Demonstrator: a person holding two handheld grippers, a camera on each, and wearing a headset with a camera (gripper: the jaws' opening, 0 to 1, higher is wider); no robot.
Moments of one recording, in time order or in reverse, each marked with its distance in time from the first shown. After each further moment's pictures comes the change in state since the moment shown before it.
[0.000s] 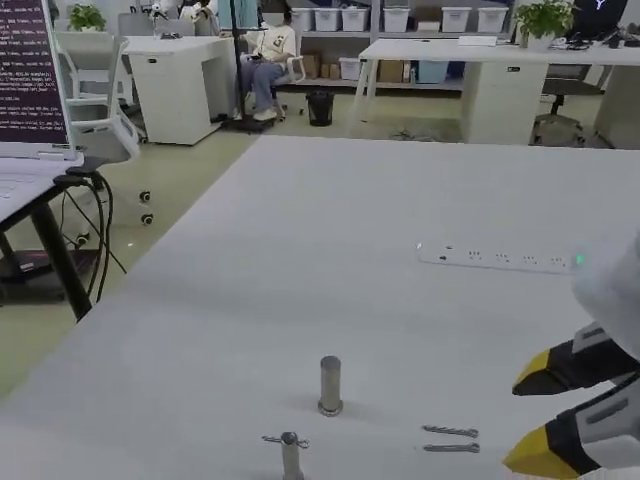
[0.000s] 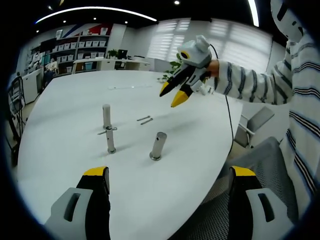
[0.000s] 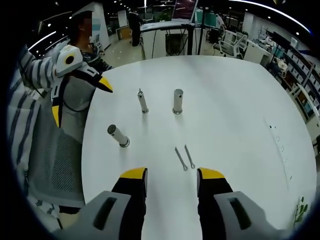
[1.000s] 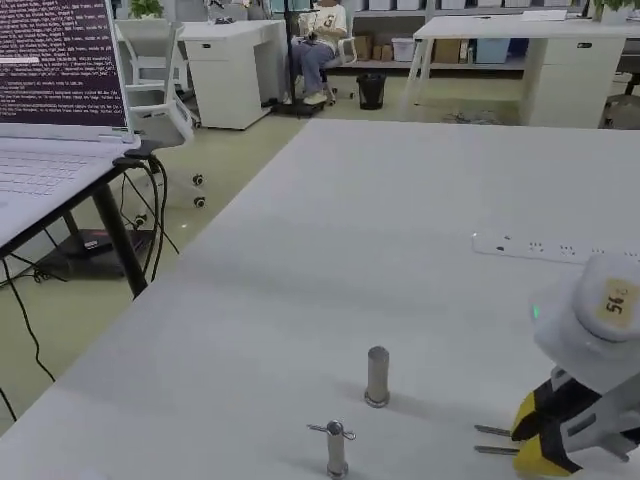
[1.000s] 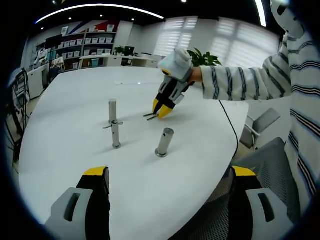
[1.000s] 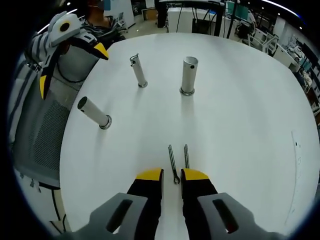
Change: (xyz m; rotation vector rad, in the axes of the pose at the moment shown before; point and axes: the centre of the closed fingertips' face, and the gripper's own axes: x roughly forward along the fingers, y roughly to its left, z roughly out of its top) left arm 0.004 0.009 -0.007 -0.034 0.016 0.054; right arm 0.073 -0.019 -0.024 -0.187 0.145 0.122
